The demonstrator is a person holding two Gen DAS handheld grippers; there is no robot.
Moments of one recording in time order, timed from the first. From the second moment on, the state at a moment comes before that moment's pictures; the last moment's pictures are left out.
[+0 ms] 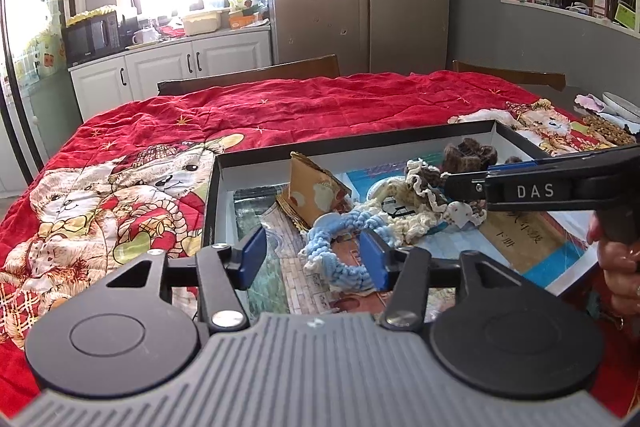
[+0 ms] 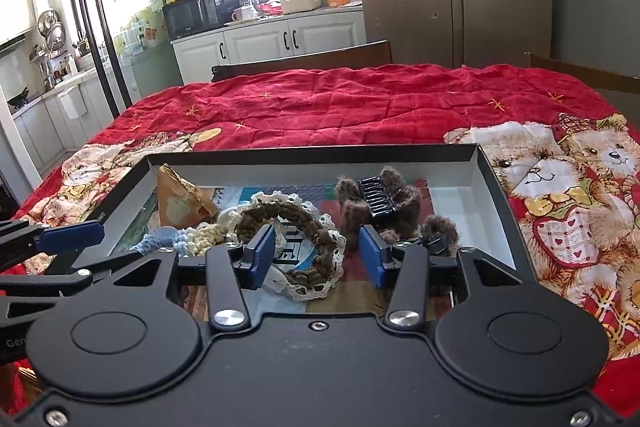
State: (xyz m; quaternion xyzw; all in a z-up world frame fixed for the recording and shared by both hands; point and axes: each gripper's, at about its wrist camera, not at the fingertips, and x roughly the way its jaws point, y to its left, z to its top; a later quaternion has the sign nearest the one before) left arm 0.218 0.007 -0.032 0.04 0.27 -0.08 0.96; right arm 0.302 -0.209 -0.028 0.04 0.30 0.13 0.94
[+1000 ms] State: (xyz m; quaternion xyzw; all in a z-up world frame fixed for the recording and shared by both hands) left arm 0.174 0.012 0.013 0.02 0.20 -0.07 0.98; right arm 0.245 -0.210 0.025 0.02 0.25 0.15 0.96
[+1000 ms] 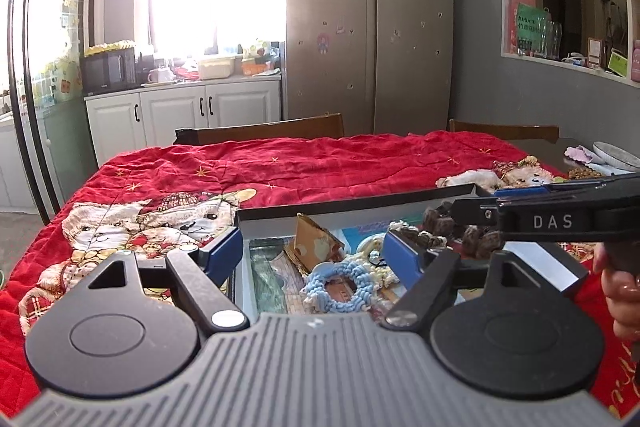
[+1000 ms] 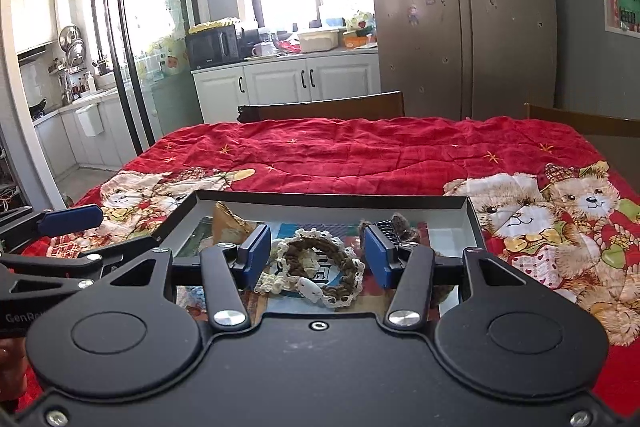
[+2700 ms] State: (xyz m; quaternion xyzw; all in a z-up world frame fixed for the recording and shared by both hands) left arm 0.059 0.018 0.034 0.05 0.16 -0.07 0.98; right arm 0.114 -0.241 0.050 0.02 0.21 0.19 0.96
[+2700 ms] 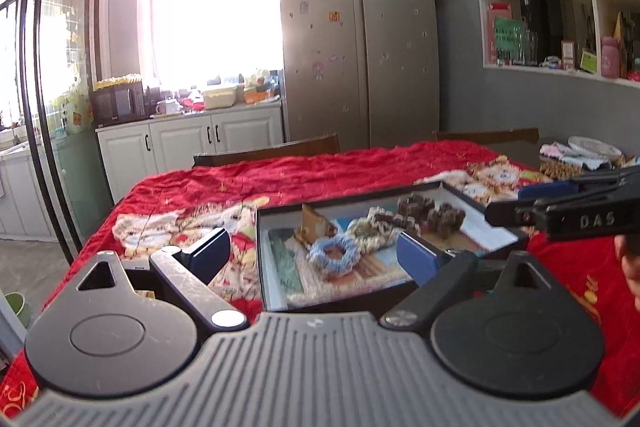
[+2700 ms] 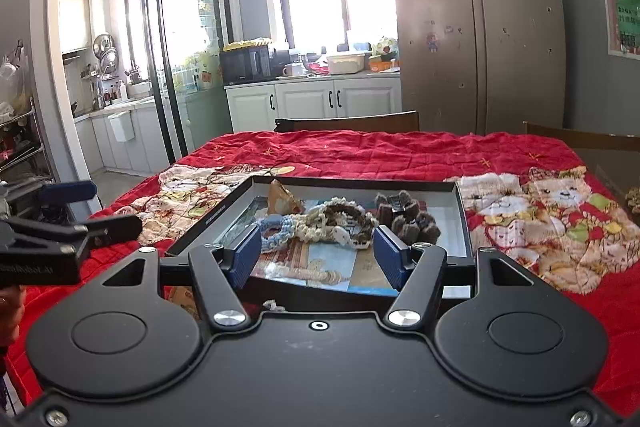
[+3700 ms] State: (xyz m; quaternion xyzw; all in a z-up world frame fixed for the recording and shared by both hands) left arm 0.087 0.014 -0.046 0.05 0.26 -0.08 0.96; right arm 0.126 -0.204 -0.034 -0.02 0.29 0.20 0.94
